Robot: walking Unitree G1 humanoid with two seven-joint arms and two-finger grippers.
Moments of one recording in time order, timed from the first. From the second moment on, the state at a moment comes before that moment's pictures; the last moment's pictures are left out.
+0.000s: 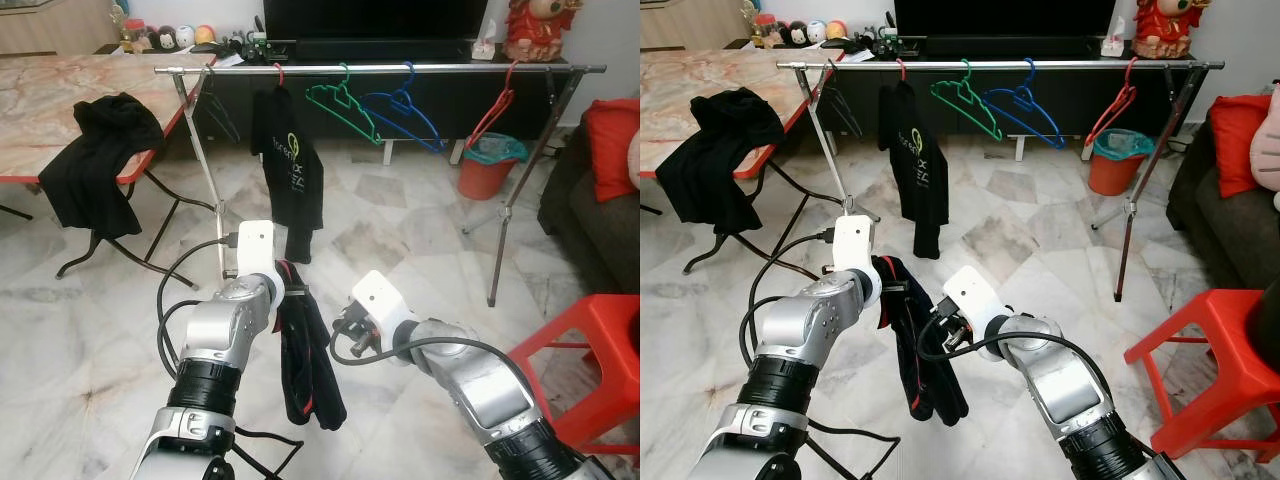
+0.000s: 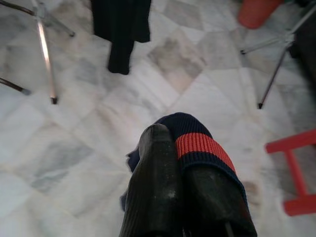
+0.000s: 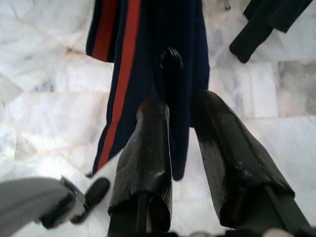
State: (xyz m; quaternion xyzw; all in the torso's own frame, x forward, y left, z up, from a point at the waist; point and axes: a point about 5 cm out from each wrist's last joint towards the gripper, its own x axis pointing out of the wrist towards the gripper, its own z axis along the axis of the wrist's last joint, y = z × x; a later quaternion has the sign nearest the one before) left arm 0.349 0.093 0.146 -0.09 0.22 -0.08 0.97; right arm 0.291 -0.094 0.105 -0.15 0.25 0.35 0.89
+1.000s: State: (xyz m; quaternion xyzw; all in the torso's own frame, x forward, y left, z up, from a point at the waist) left arm 0.368 0.051 0.187 -0.16 0.22 -0.17 0.95; right arm 0.297 -0.070 0.117 -0.14 0.20 0.26 0.93
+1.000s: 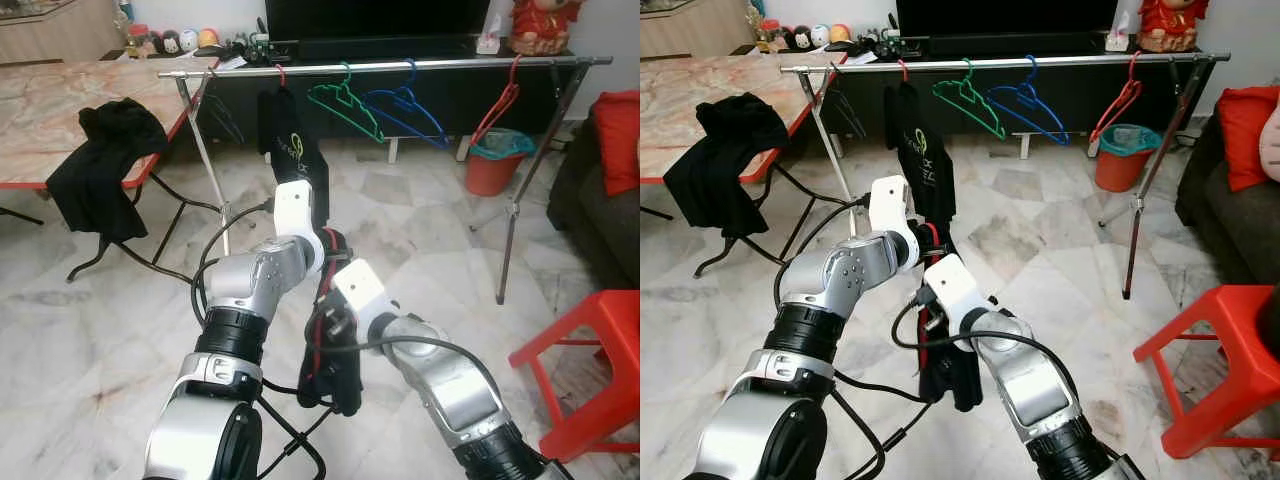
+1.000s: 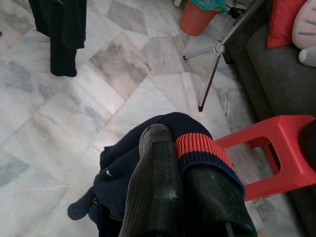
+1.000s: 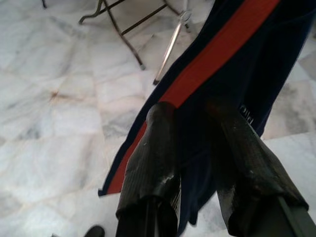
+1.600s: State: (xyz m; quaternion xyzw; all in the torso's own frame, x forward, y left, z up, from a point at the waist) left arm 0.376 0.048 0.194 -0.19 0.22 -0.18 0.94; right arm 0.279 -0.055 0.128 -0.15 0.22 0.27 0.93
